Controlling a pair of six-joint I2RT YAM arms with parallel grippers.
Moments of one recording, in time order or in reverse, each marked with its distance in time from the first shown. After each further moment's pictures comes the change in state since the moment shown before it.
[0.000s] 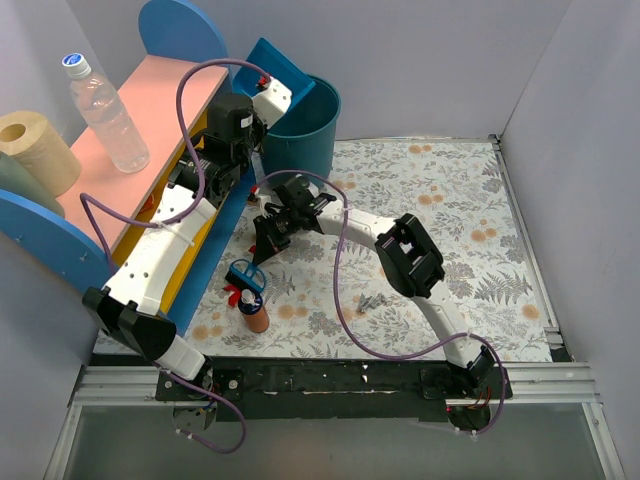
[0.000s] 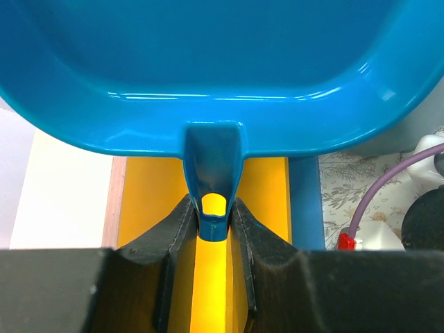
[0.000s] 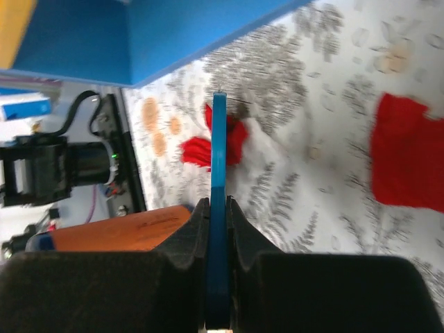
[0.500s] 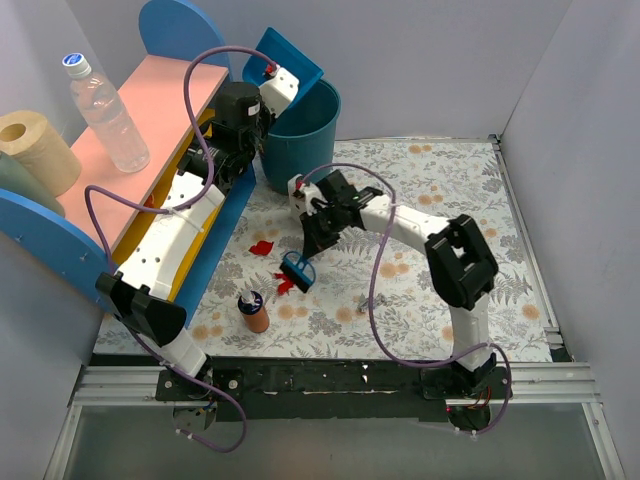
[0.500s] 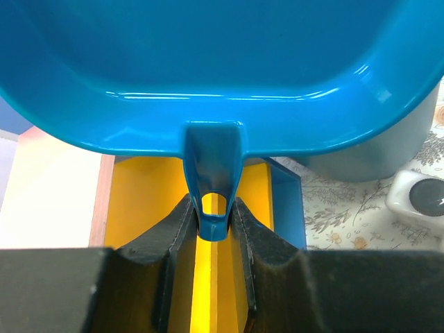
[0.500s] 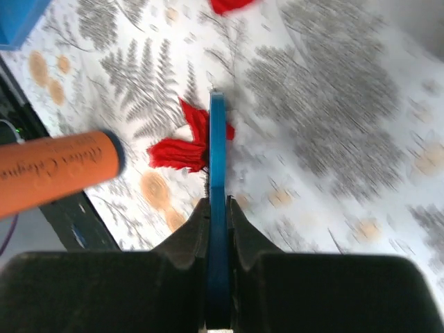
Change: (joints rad) left arm 0.008 0.100 0.107 0.005 0.046 -0.031; right arm -0.085 -0.303 -0.335 -0.158 0.330 -0.109
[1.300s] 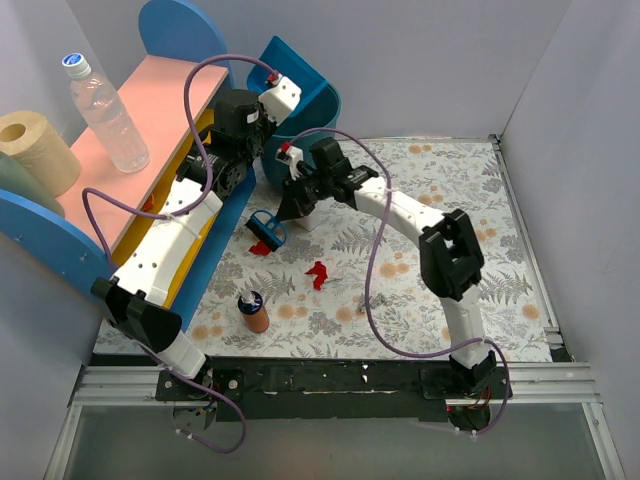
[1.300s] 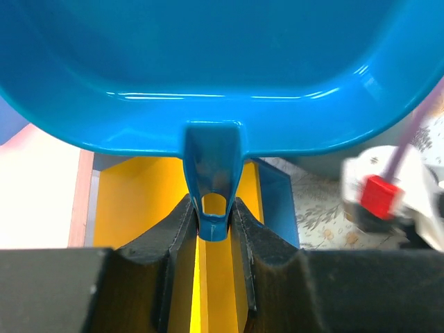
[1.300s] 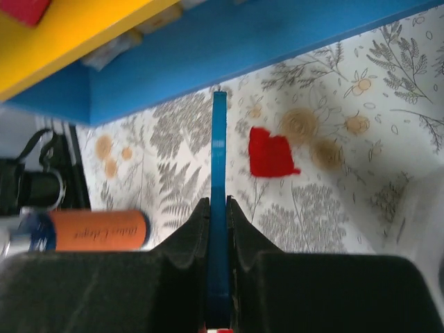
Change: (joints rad) left arm -0.002 -0.035 -0.064 0.041 0.071 0.001; right arm -0.060 0.006 0.201 0.145 -0.167 -0.116
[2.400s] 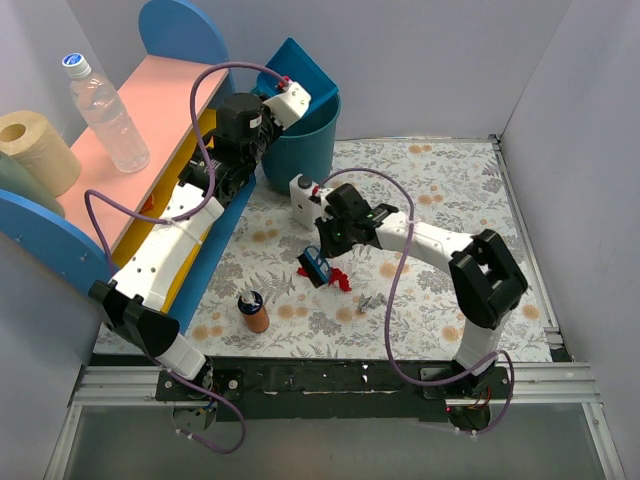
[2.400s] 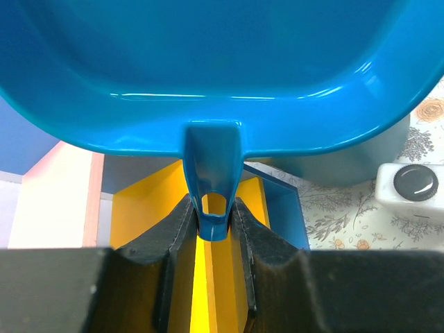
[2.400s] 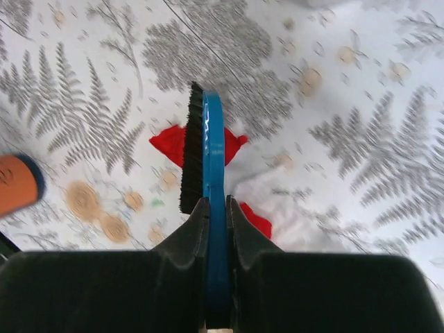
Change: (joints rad) left arm -0.034 -0.032 -0.048 0.055 0.007 0.102; right arm 0.072 -0.222 -0.459 -0.040 0.552 0.147
